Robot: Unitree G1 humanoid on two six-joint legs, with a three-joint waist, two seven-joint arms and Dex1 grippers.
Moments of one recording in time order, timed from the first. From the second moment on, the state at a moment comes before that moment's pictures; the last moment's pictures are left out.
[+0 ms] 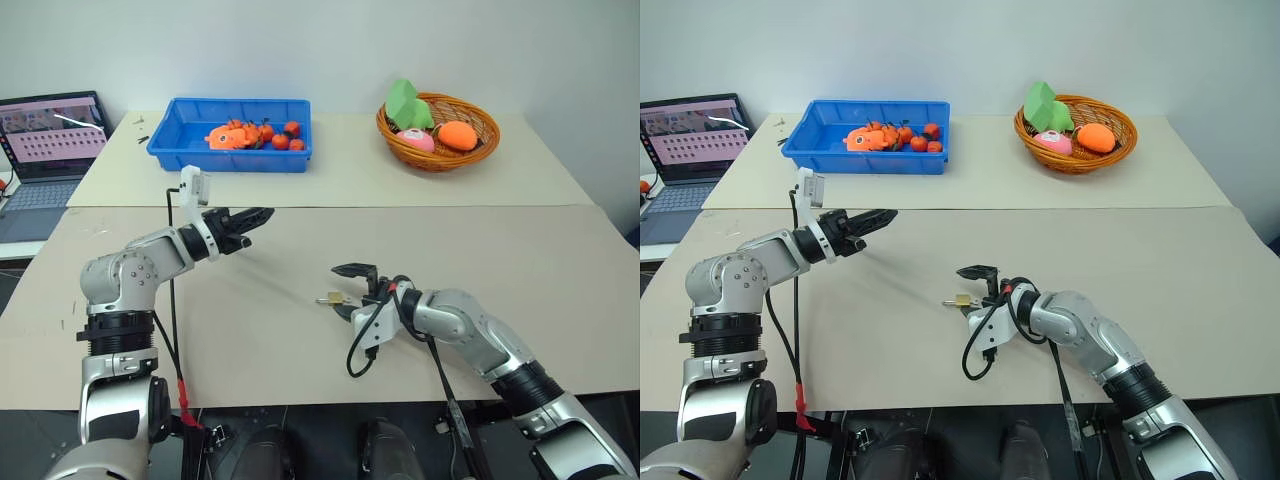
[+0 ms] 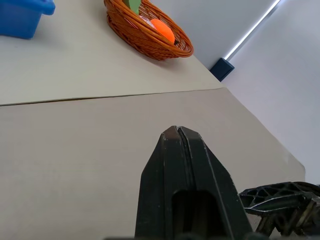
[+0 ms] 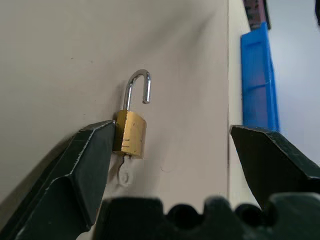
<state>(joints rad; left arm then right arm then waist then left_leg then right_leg) -0.70 0.46 0.26 0.16 -0.71 0.96 -0.69 -0.42 -0.60 0.38 0.02 -0.45 -0.41 0.66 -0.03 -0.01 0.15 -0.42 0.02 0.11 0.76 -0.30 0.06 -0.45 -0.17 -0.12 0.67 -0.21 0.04</state>
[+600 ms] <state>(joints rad) -0.65 0.39 0.32 0.23 -0.58 0.72 -0.46 -0.31 -0.53 -0.20 -0.18 0.14 0.51 0.54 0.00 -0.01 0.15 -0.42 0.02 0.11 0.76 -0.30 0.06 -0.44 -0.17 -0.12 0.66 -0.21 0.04</state>
